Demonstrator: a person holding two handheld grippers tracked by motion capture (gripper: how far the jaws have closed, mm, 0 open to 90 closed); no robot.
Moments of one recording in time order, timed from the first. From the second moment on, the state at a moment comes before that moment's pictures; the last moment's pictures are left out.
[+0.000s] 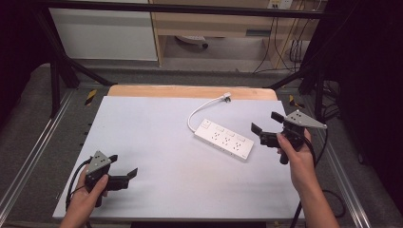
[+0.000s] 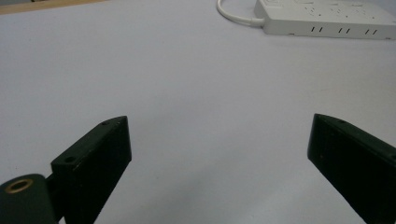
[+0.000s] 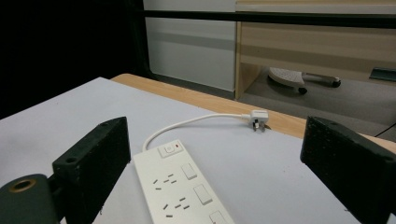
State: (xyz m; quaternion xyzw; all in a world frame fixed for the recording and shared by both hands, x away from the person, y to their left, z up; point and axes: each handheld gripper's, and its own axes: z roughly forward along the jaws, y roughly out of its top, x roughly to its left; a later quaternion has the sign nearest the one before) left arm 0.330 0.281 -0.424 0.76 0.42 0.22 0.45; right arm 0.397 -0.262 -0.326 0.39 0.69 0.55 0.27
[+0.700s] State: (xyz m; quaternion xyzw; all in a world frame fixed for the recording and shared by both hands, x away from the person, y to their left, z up) left arm 0.330 0.282 -0.424 0.76 0.42 0.22 0.45; right arm 0.366 -0.281 -0.361 0.40 0.68 0.54 0.29
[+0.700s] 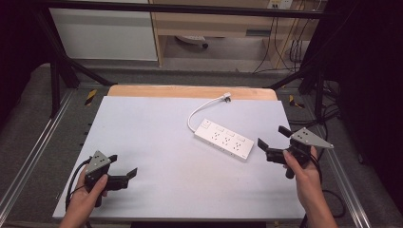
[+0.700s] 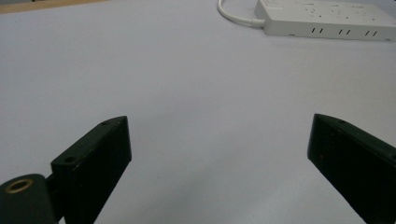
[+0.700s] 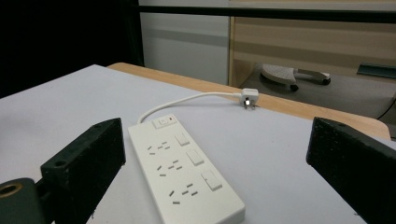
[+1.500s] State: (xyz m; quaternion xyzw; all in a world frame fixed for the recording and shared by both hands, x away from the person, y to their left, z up) left arm 0.330 0.280 -0.424 0.76 0.42 0.21 0.45; right arm 0.344 -0.286 -0.435 0.44 0.70 0.50 0.26
